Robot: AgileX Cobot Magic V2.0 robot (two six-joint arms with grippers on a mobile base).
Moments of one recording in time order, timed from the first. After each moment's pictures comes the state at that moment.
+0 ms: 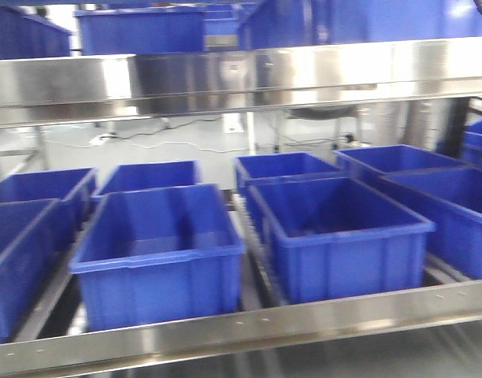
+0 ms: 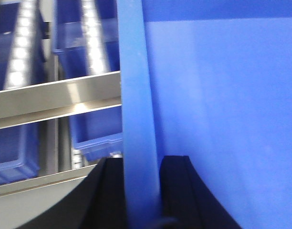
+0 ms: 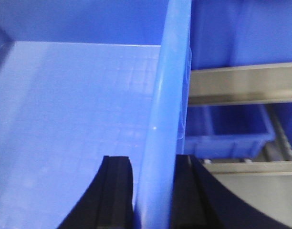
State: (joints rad) left arm -0.36 1.68 -2.16 0.28 1.28 -0.34; right arm 0.27 1.73 -2.20 -0.04 1.18 0.20
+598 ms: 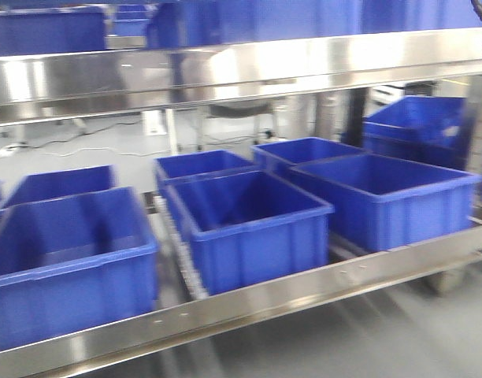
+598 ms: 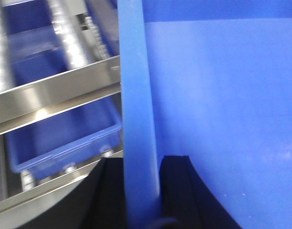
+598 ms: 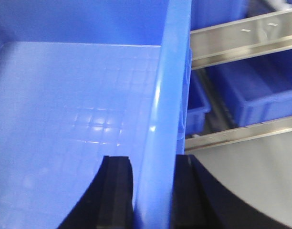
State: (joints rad) left arm -0.36 1.68 -2.16 0.28 1.28 -0.35; right arm 0.27 1.73 -2.20 -0.04 1.18 0.20
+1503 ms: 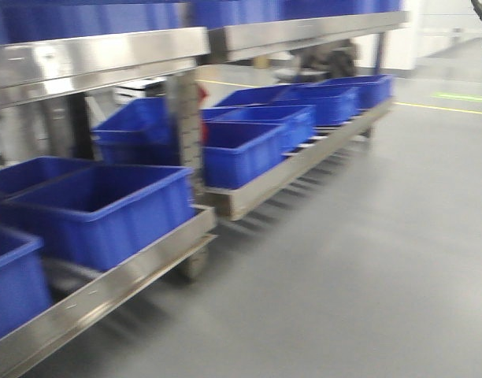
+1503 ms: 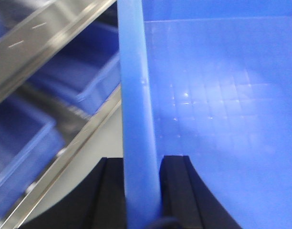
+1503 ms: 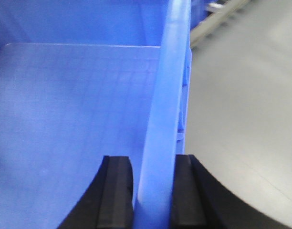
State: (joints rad) left arm -0.36 1.68 -2.16 0.28 1.28 -0.35; right arm 0.27 1.73 -2.20 -0.04 1.17 0.20
